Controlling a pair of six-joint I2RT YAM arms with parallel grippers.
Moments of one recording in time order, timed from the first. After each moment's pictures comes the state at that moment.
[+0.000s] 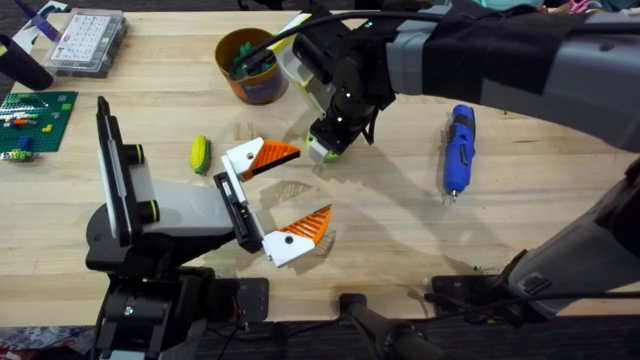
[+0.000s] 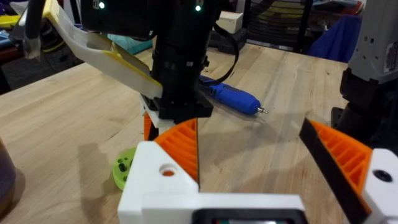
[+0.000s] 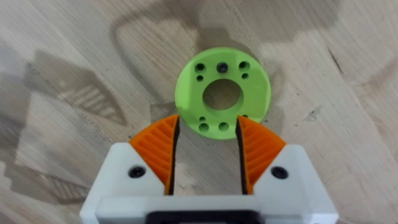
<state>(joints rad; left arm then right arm) -0.06 0.00 0.00 -0.05 1.05 -0.03 0.74 1.87 1.41 -0.90 -0.02 -0.11</state>
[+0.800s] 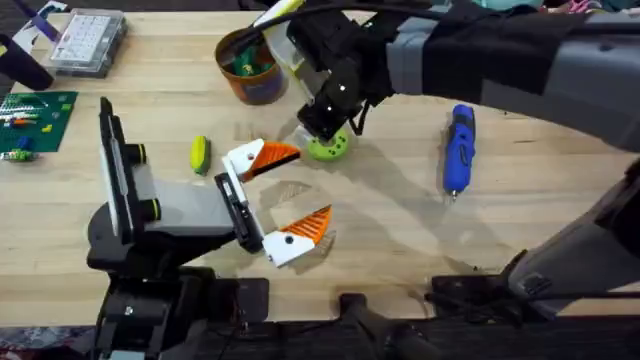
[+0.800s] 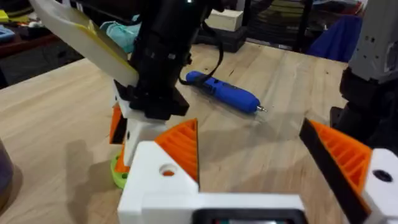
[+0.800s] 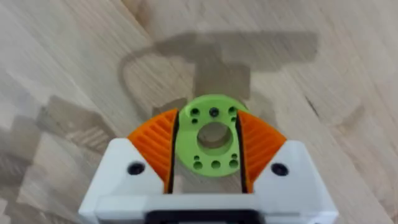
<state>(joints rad) -0.06 0.00 0.00 -0.06 1.05 -0.03 0.74 1.87 1.41 -0.72 -0.03 -0.11</state>
